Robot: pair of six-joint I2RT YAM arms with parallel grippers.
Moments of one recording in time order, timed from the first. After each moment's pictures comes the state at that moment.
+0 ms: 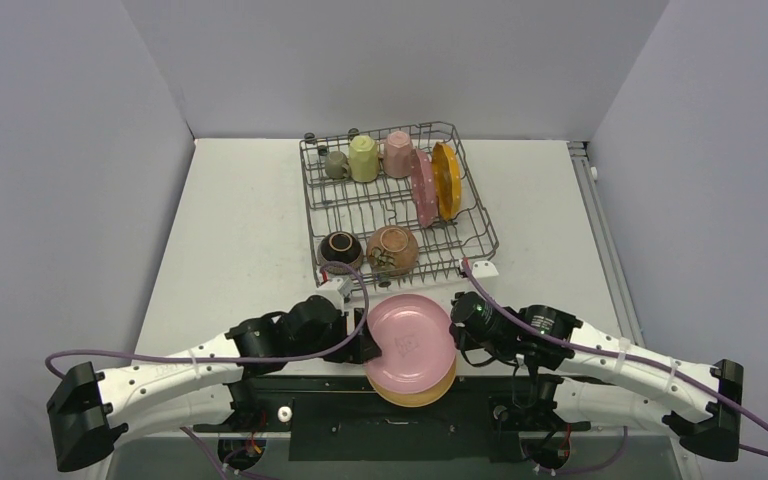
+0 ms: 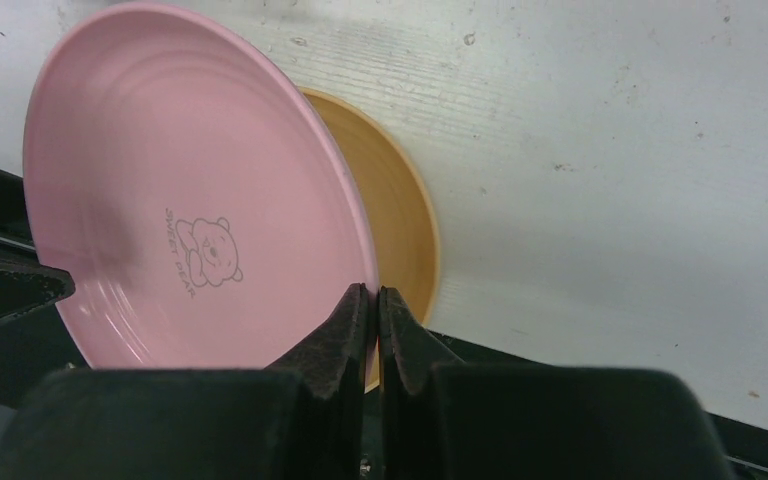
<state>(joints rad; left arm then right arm) -1.07 0.89 0.50 -0.34 -0.02 -0.93 1.13 0.89 0.78 -0.87 0.41 0.84</state>
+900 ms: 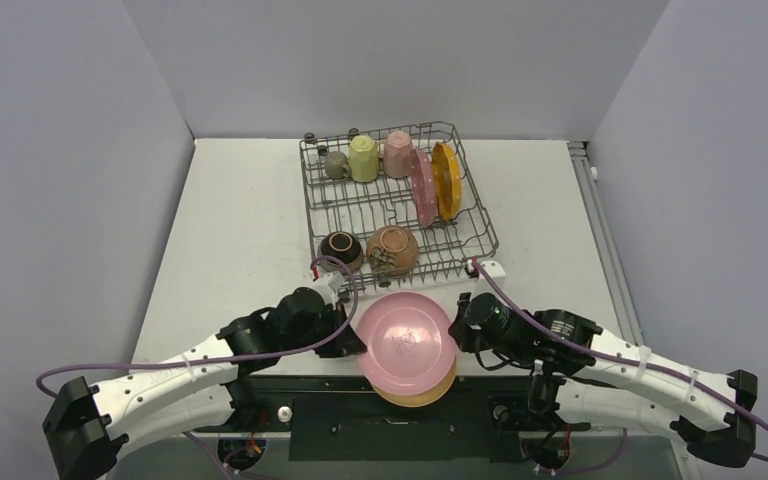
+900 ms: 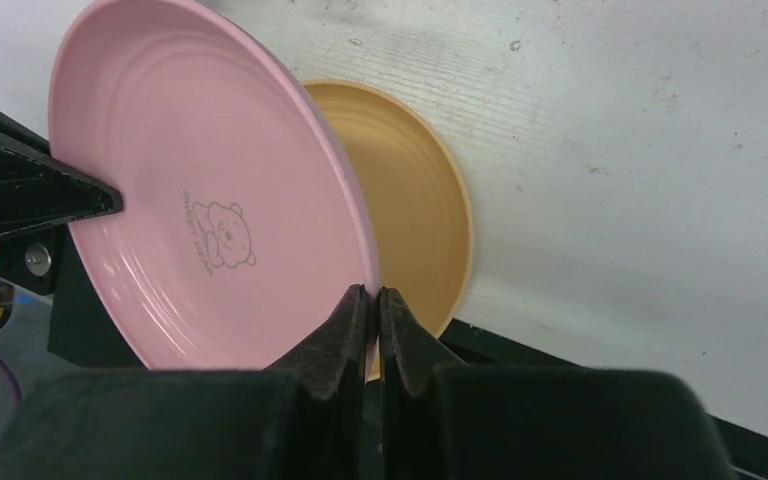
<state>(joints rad) -0.97 0.85 0.48 -0.33 0.12 -0.96 1.14 0.81 0.80 -0.88 0.36 0.83</state>
